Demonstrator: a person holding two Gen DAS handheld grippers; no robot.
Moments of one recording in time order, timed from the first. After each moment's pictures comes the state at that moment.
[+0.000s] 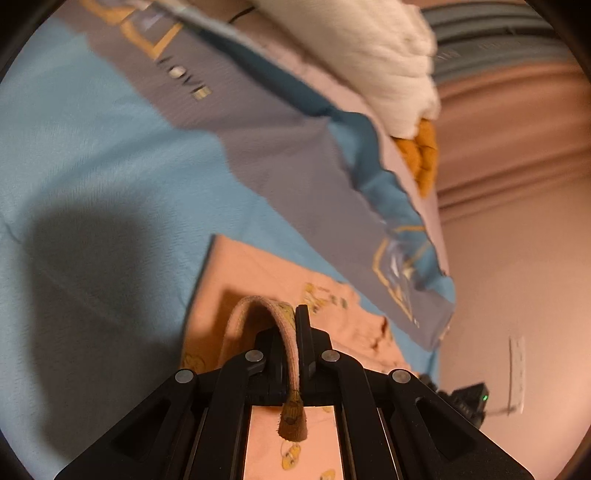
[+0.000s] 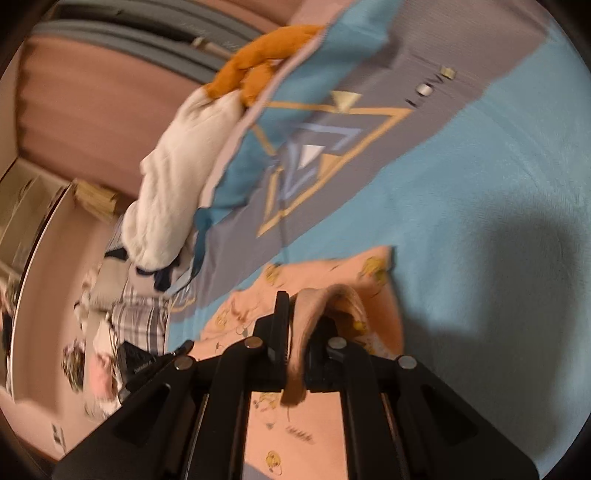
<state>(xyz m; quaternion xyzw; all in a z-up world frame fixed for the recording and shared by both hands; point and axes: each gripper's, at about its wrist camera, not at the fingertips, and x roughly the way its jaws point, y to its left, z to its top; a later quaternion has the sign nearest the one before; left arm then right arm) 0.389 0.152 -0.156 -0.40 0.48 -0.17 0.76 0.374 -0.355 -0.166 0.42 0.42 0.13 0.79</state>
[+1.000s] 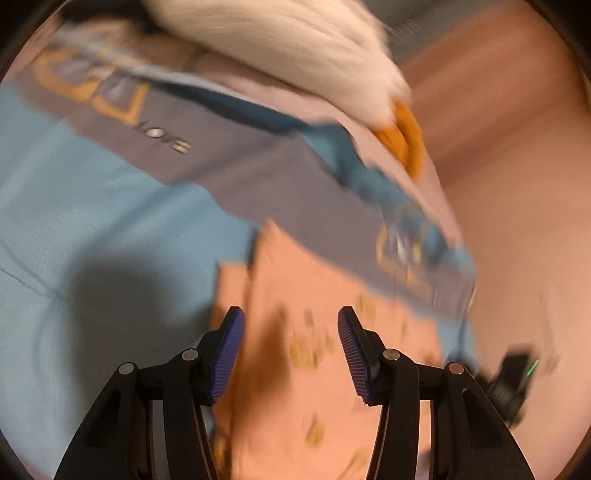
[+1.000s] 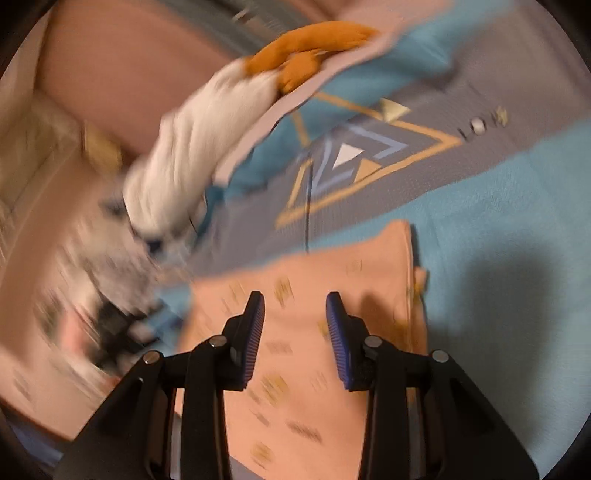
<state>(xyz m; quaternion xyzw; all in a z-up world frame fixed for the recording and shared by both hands) 0.355 0.148 -0.108 -0.25 0.47 -0.19 0.83 0.363 -0.312 -0.125 0.26 0.42 0.18 0.85</state>
